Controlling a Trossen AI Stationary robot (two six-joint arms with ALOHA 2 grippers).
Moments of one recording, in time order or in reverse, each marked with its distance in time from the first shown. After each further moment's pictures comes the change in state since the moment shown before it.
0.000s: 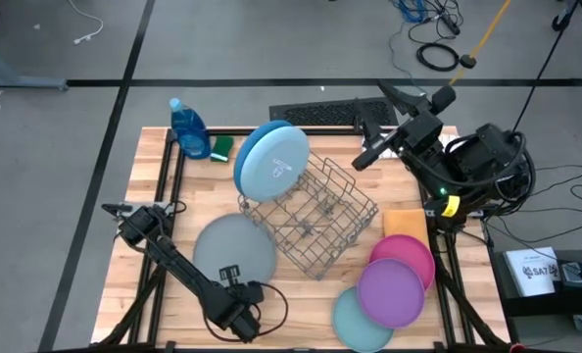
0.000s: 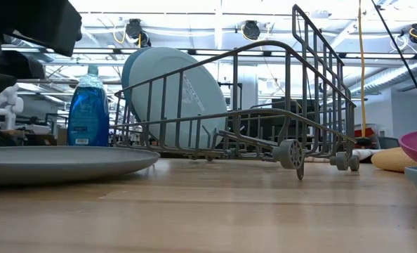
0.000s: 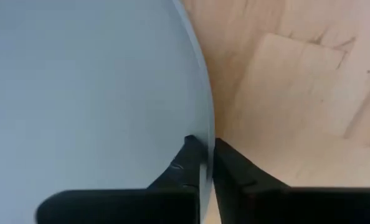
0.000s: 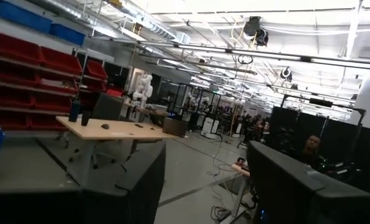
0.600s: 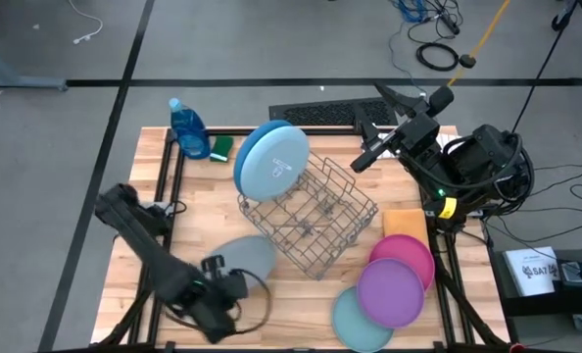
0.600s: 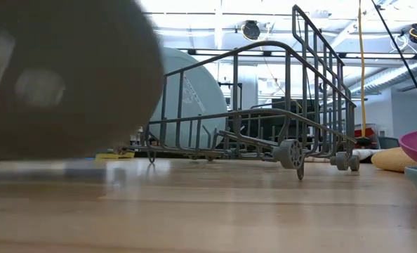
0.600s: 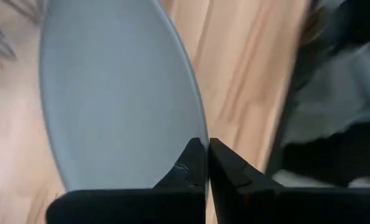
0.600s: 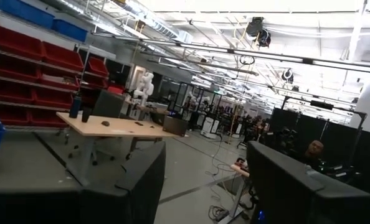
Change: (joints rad) left arm -0.048 -0.335 0.338 -0.320 -0.080 -0.026; right arm 0.000 0.000 0.000 -0.024 -0.002 -0.003
